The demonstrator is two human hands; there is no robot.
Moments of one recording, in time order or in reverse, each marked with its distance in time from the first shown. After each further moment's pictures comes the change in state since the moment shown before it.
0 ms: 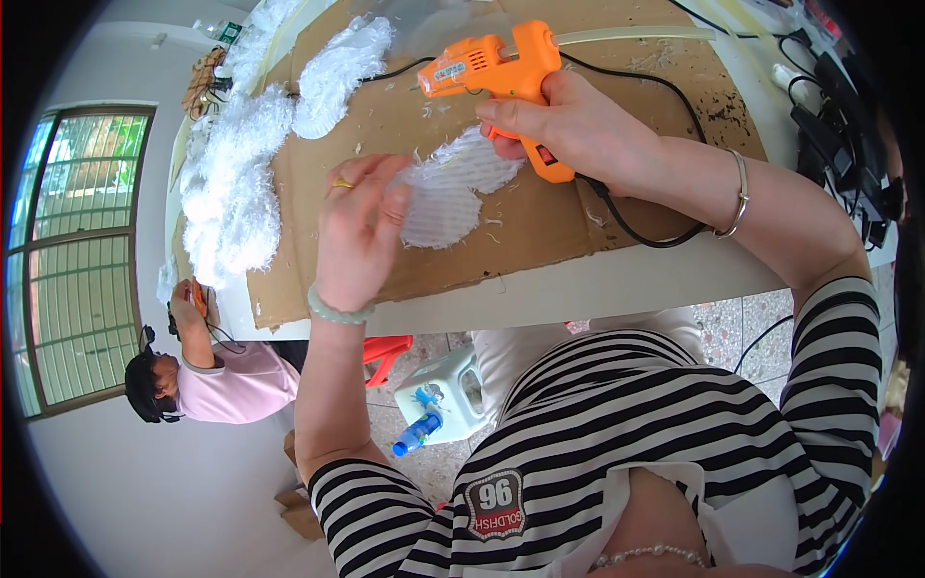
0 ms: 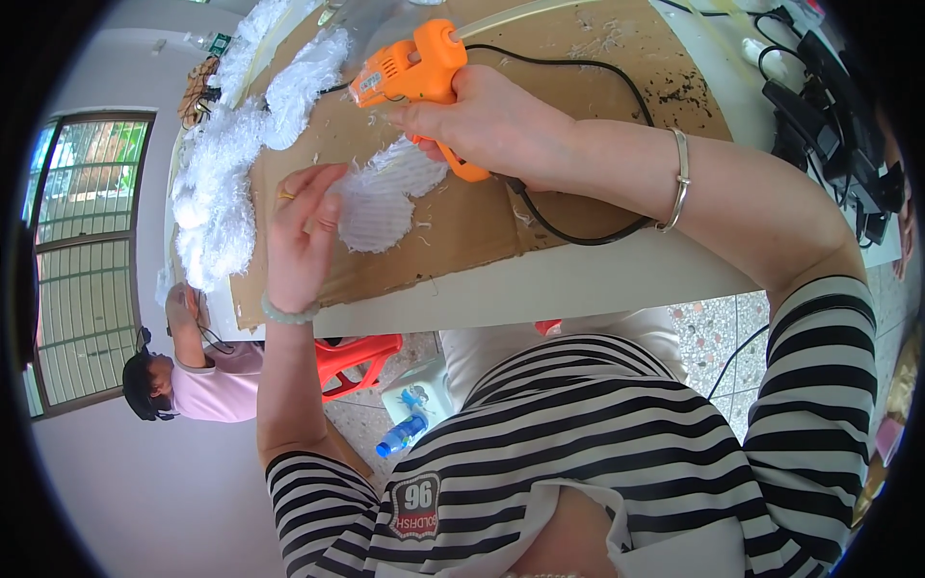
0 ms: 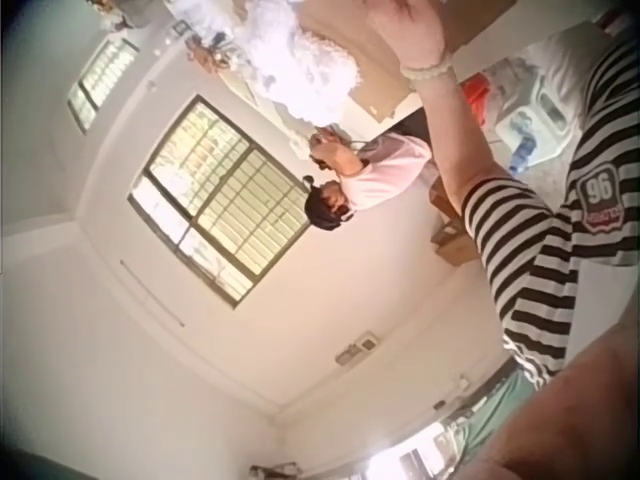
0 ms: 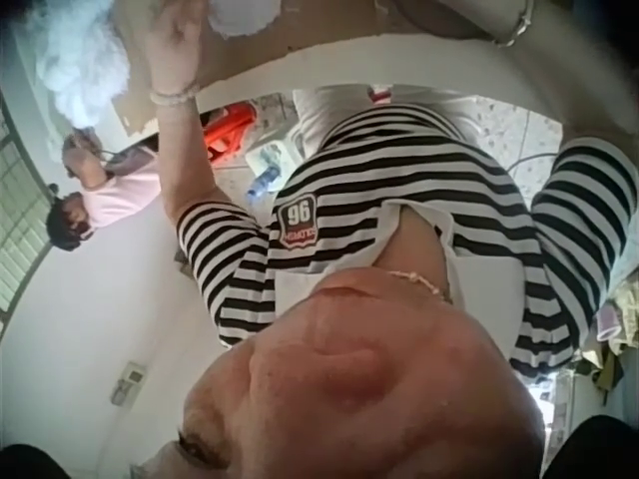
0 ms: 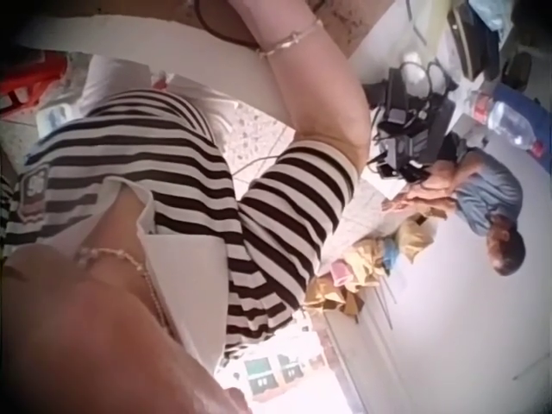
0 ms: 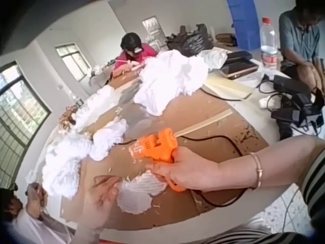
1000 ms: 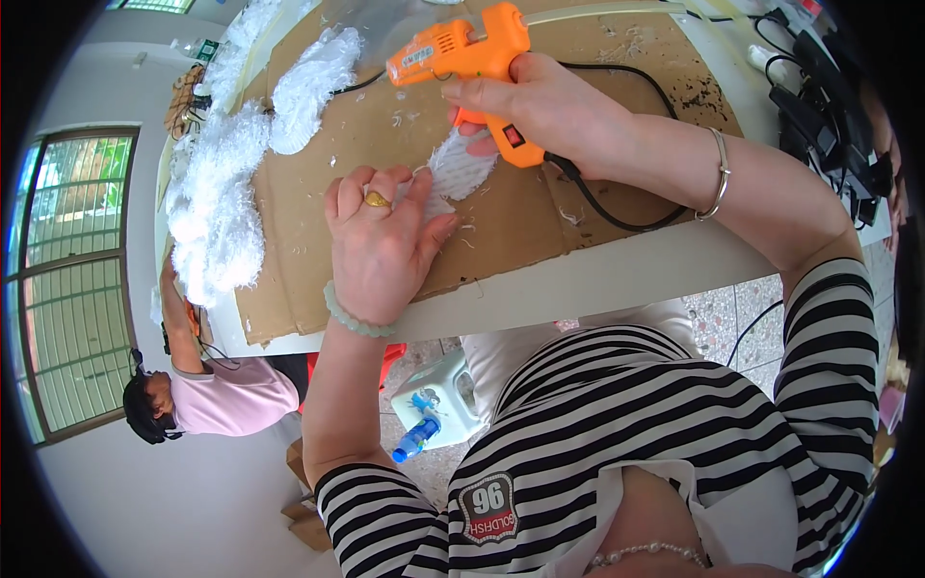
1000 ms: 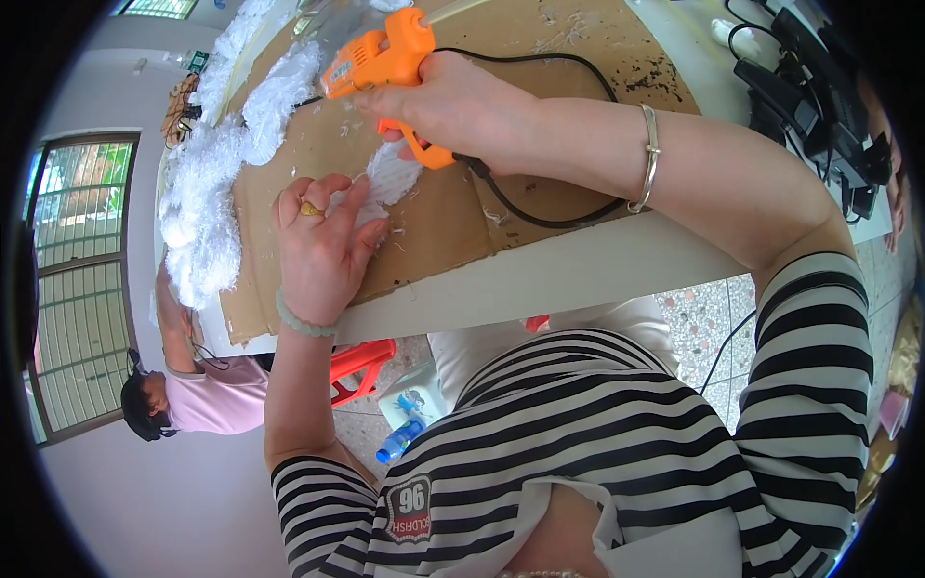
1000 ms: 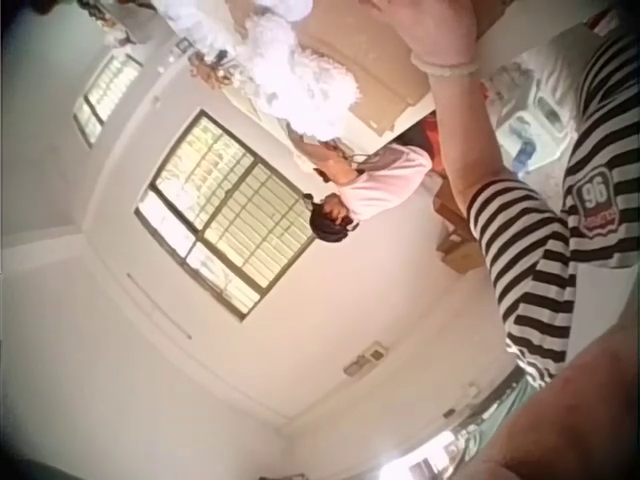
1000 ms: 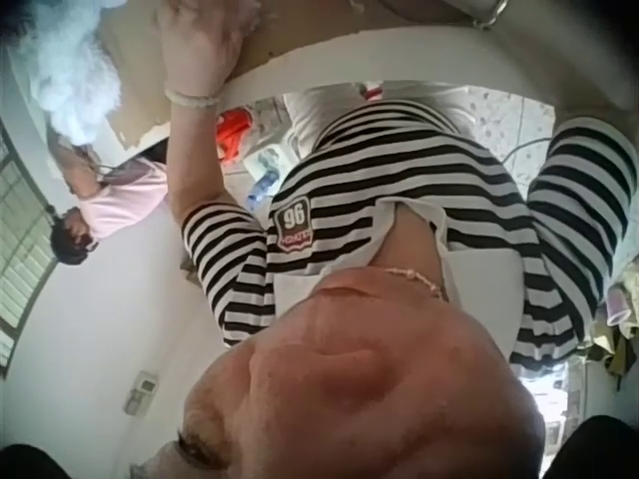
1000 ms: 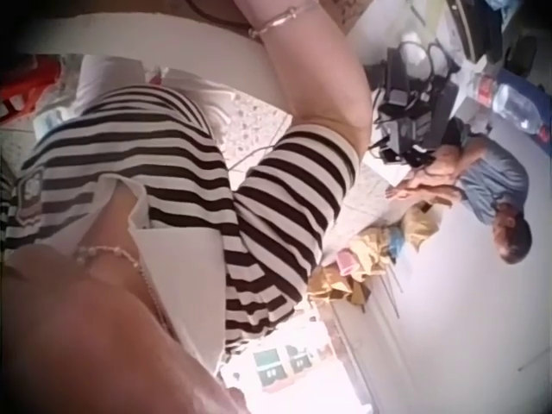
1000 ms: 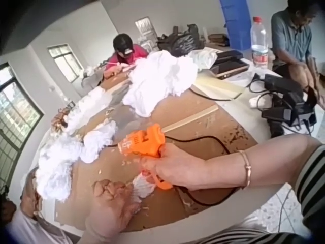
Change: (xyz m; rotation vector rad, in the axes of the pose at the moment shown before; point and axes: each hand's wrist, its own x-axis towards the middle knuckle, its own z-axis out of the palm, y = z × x) left_hand 0.000 0.022 0.030 0.520 -0.033 0.376; right_hand 0.003 -0.005 -0.003 0.115 0.099 -0.029
